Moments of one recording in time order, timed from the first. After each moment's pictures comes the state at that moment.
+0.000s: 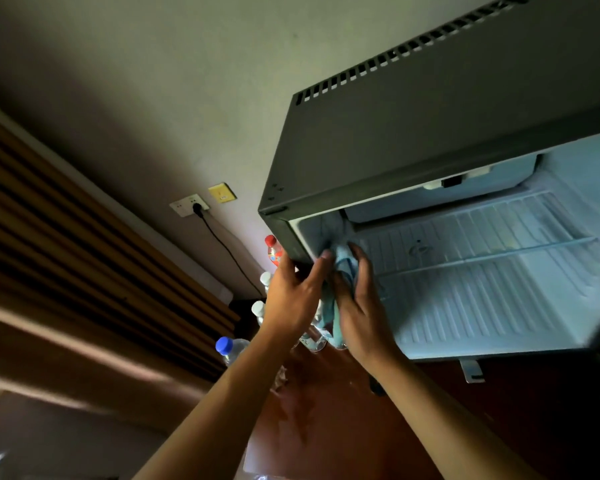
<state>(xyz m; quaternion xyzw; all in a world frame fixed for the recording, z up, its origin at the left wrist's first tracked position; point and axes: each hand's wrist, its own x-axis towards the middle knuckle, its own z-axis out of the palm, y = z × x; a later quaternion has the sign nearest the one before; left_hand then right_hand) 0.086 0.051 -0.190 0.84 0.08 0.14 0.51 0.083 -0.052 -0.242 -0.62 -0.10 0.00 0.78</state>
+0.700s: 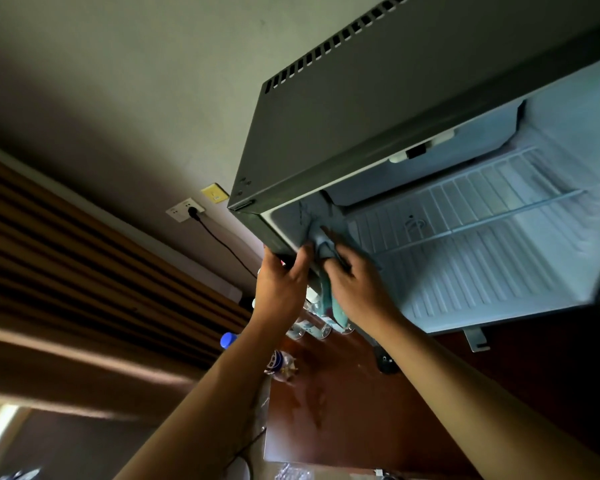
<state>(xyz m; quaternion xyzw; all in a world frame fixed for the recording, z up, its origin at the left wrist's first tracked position) 0.094 0.050 -0.192 0.87 0.12 0.14 0.46 0.107 -0.060 -0.246 -0.64 -0.08 0.04 0.76</state>
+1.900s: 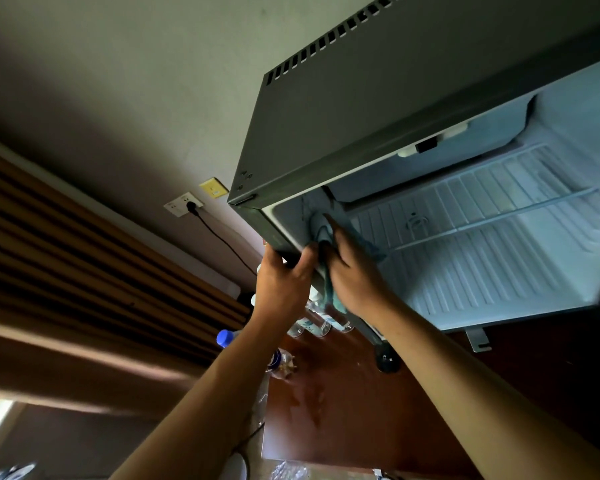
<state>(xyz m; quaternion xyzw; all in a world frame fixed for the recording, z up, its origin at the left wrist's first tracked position) 0.091 0.042 -0.184 0.87 0.16 0.13 0.44 0.133 -0.048 -0.257 -0.64 -0.14 0.05 0.75</state>
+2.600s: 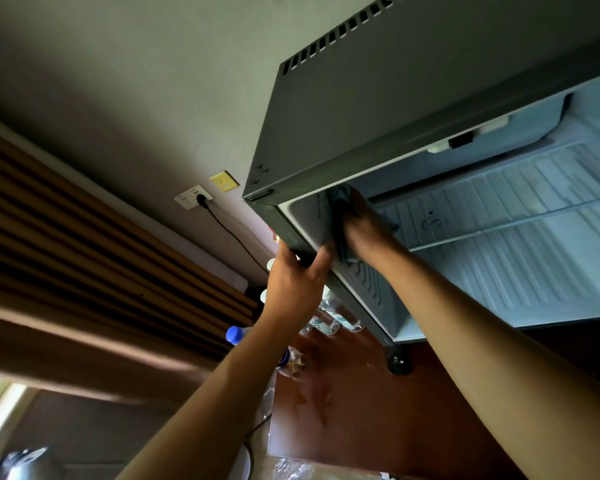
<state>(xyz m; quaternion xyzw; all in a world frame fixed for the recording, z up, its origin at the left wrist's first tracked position) 0.093 0.055 -0.191 0.89 0.13 0.13 0.41 0.203 -0.034 -0.246 -0.70 -0.06 0.04 0.71</state>
